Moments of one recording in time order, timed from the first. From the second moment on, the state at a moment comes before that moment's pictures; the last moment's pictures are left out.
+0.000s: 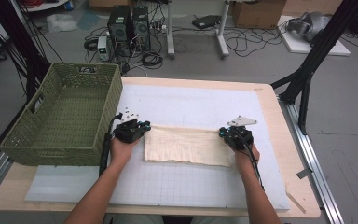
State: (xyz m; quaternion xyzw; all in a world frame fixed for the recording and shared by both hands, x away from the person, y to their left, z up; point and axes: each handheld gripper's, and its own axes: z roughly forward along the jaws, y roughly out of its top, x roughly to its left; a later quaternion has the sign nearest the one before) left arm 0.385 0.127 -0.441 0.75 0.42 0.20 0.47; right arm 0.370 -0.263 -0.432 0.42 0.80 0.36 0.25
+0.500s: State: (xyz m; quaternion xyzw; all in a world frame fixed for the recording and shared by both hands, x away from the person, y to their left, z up) left arm 0.387 0.133 -0.442 0.73 0.44 0.19 0.49; right arm 0.381 -0.254 -0.440 0.44 0.79 0.34 0.27
